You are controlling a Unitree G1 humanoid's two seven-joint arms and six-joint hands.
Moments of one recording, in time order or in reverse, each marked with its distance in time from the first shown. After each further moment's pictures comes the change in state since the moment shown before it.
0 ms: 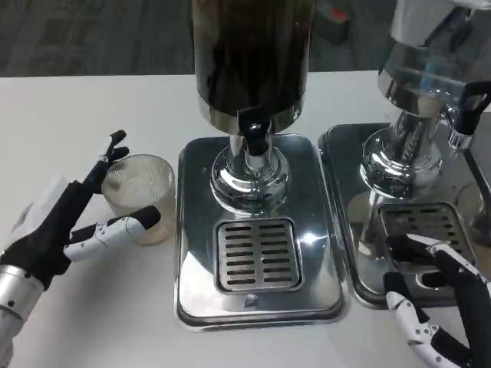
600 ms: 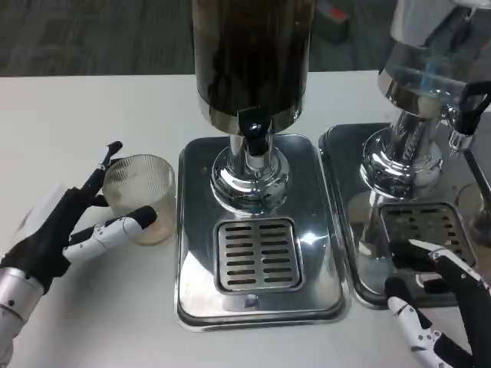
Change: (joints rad) left arm -0.035 -0.010 -0.003 0.083 -0.041 0.026 -0.057; right arm 0.028 0.001 0.000 -0.016 0.000 0.000 0.000
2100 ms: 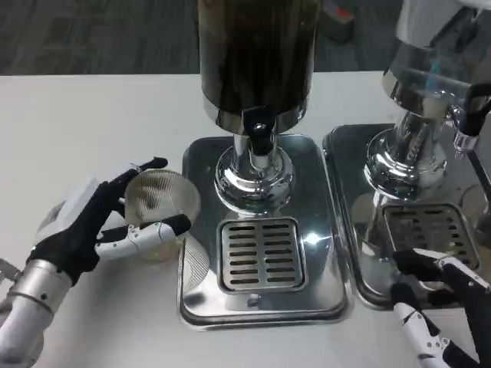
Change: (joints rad) left arm -0.013 -0.018 -0.121 -0.078 0.122 0.065 0.185; right arm 0.048 0.001 -0.007 -0.037 0.012 0.003 0.009
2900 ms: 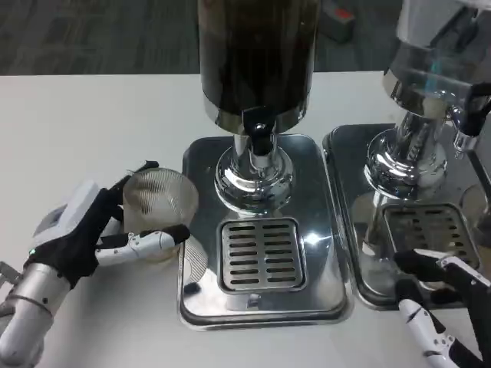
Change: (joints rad) left arm 0.020 0.021 -0.034 -0.049 0.081 0.096 0.069; right arm -0.005 -0.001 -0.015 0.000 0.011 0.000 0.019
